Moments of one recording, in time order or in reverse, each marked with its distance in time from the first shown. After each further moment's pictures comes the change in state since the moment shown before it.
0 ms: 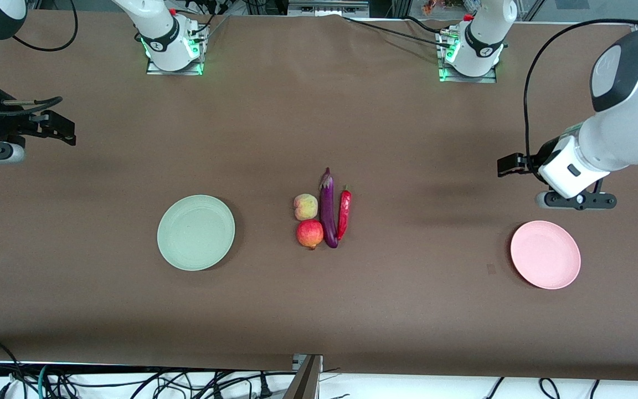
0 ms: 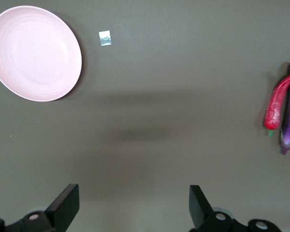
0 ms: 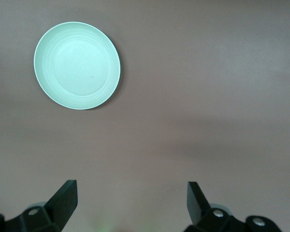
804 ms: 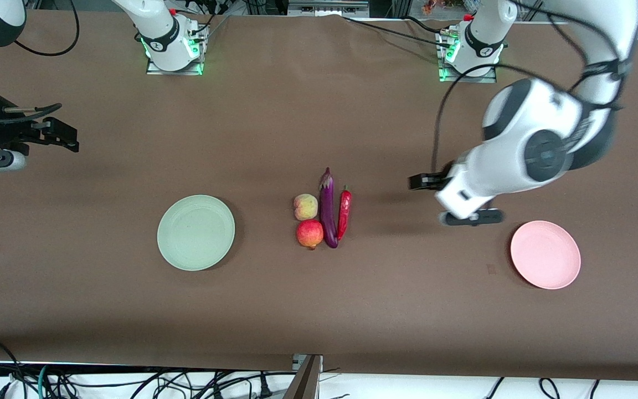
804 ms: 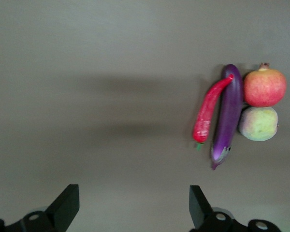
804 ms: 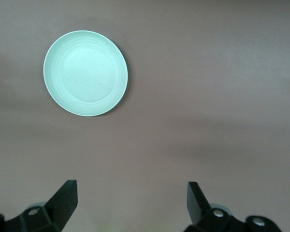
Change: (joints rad) left arm -0.277 0.235 -0.008 0.058 -0.098 0.195 -0.320; right arm 0.001 0.038 0.000 0.039 0.034 0.006 -0.001
